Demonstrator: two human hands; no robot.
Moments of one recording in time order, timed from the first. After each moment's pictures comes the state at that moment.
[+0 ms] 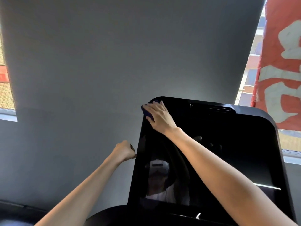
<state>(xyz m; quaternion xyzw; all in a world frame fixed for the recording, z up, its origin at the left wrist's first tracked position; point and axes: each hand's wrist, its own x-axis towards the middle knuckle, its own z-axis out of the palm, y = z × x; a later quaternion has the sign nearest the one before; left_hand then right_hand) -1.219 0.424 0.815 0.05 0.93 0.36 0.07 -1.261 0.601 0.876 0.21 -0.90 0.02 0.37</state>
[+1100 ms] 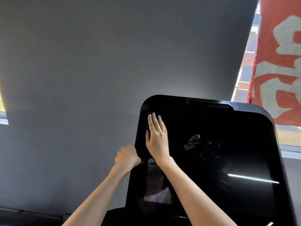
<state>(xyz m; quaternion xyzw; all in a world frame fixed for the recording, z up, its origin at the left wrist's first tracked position) -1.205 0.455 0.805 0.04 0.96 0.28 0.03 -1.241 0.584 0.792 0.05 -0.85 0.12 0.50</state>
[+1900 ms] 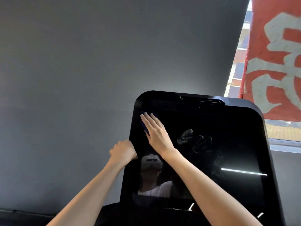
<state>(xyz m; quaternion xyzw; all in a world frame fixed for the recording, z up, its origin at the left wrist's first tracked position) -1.201 0.465 0.816 0.02 0.98 0.20 0.03 -1.230 0.612 0.800 0.15 -0.89 0.06 0.43</state>
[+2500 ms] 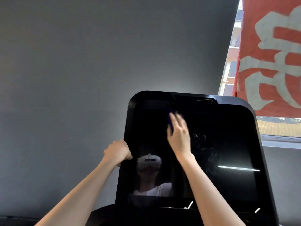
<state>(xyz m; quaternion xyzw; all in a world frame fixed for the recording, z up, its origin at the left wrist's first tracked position) -1.199 0.467 0.826 0.02 0.99 0.16 0.06 -1.199 0.679 0.796 -0.03 -0.84 0.16 0.52</state>
